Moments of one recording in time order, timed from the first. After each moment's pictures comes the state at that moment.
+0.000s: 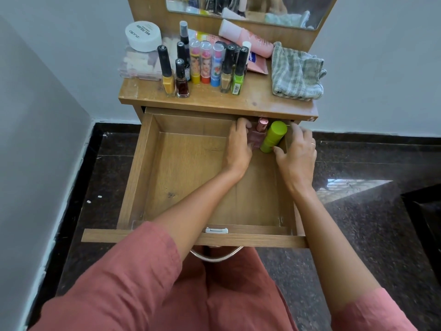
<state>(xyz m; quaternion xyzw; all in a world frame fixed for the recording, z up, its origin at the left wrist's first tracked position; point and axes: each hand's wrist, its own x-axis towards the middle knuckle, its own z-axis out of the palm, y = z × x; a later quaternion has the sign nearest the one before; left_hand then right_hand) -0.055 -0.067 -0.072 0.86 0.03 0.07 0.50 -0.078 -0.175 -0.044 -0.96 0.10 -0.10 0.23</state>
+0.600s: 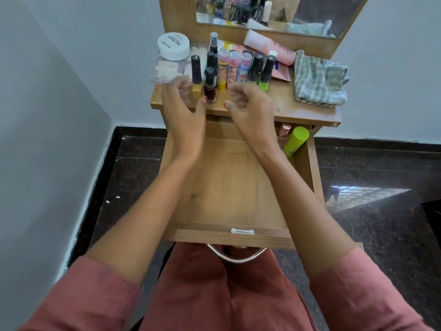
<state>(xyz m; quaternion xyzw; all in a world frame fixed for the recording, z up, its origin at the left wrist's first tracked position) -0.062 0.057 -0.007 0.77 0.13 0.31 0.54 -0.049 -0.052 0.013 -0.86 -0.13 -0.14 0.47</state>
